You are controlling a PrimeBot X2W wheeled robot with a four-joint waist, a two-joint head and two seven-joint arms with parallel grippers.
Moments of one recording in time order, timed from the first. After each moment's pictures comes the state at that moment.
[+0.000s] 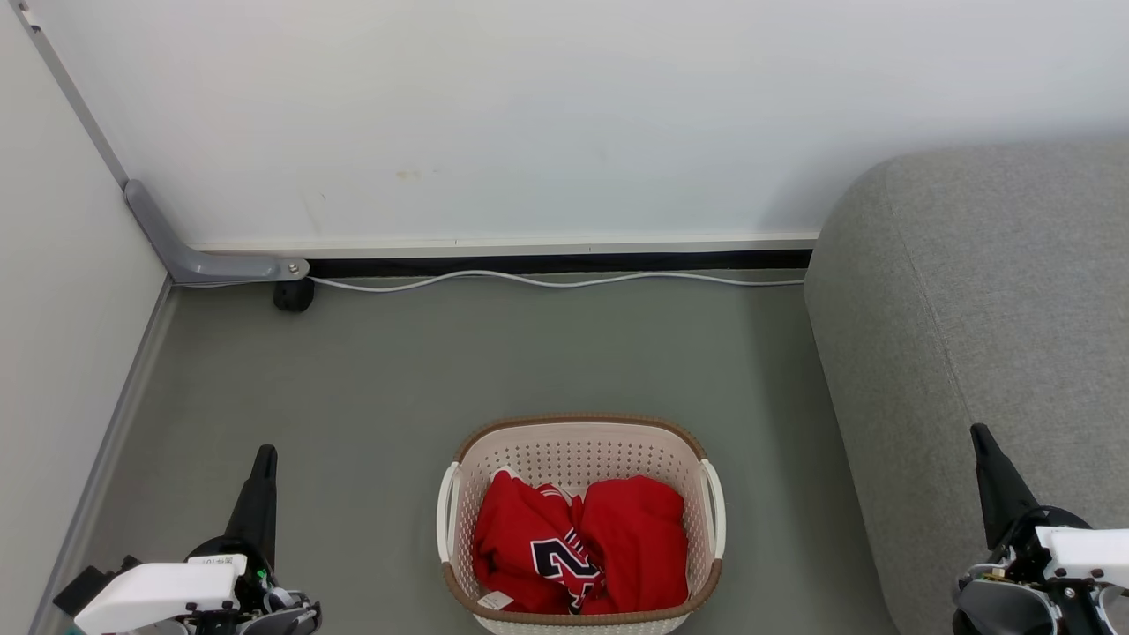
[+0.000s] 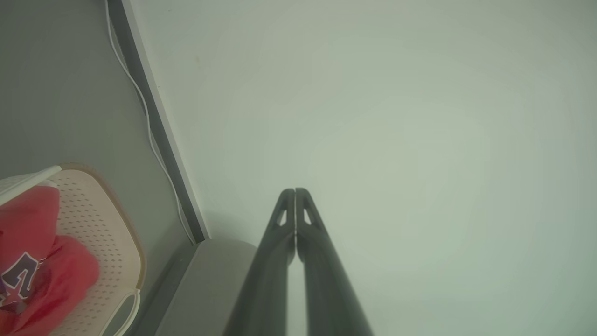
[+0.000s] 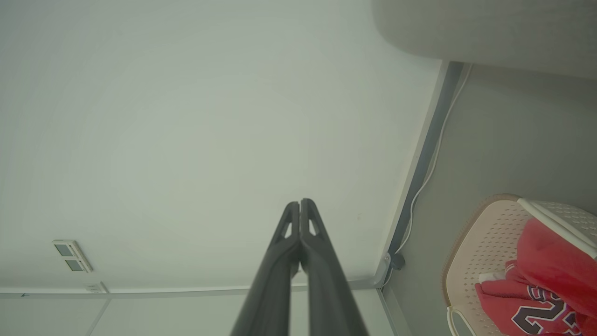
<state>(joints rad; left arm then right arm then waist) -0.05 0.03 0.08 0.27 -1.61 -0.12 0.11 -0.09 -0.04 -0.13 0.28 1.60 0.13 0.11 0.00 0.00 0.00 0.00</state>
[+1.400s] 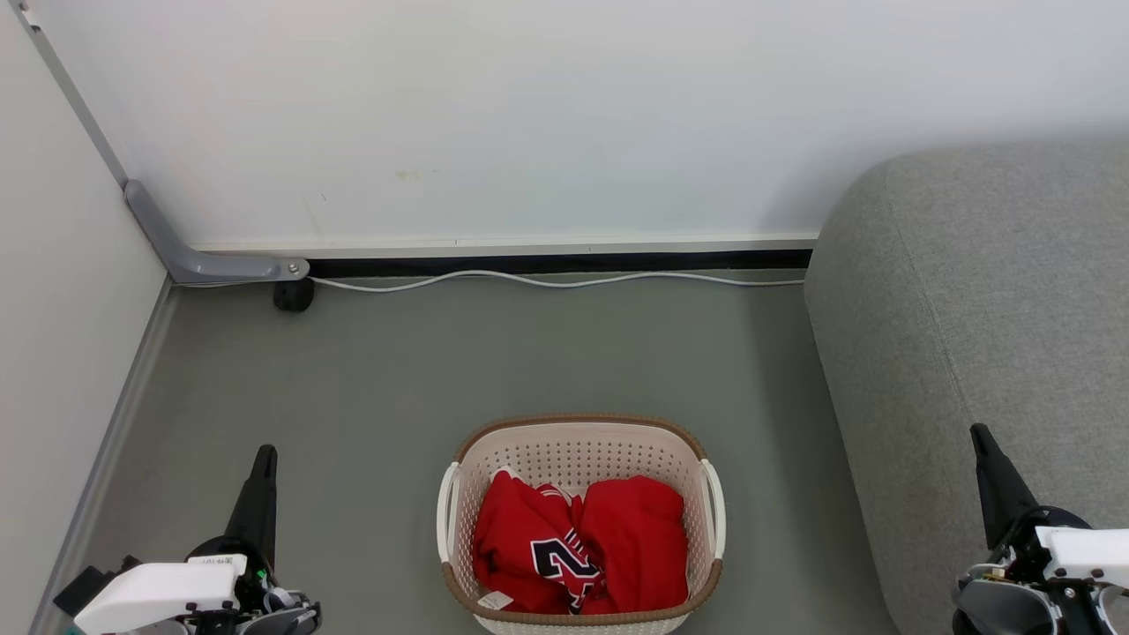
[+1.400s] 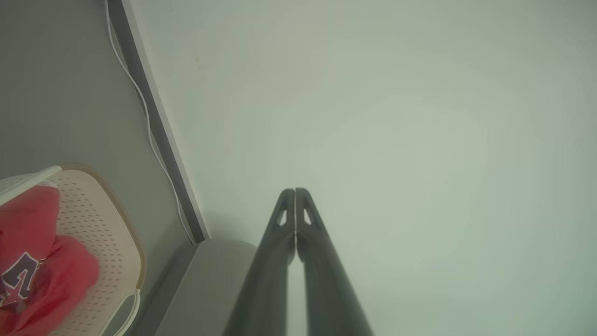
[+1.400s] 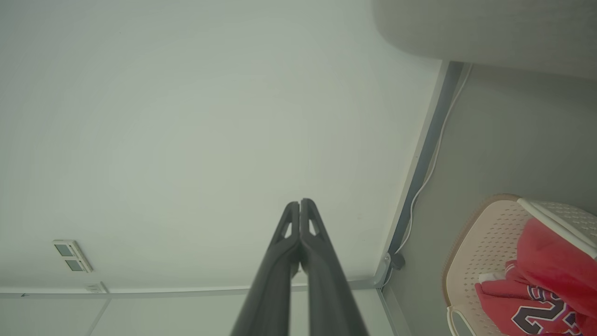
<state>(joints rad) -0.05 0.03 0.08 0.27 -1.61 -0.12 0.11 -0.09 -0.04 -0.13 0.28 1.60 0.13 0.11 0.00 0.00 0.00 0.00</state>
